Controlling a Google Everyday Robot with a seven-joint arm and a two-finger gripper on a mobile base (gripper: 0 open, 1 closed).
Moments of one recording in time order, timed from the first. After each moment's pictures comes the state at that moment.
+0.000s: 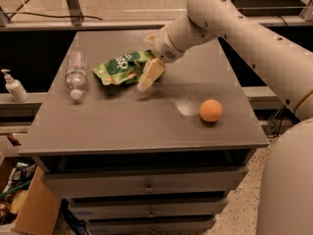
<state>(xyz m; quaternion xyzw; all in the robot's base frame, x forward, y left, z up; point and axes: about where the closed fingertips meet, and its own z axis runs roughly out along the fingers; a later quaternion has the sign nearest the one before) 0.695 0.036 0.853 -0.66 0.64 0.16 0.36</state>
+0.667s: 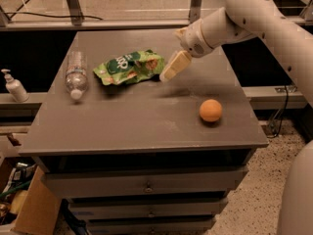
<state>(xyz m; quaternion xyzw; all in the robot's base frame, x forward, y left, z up) 0.710 -0.038 0.871 -0.59 0.68 0.18 0.39</state>
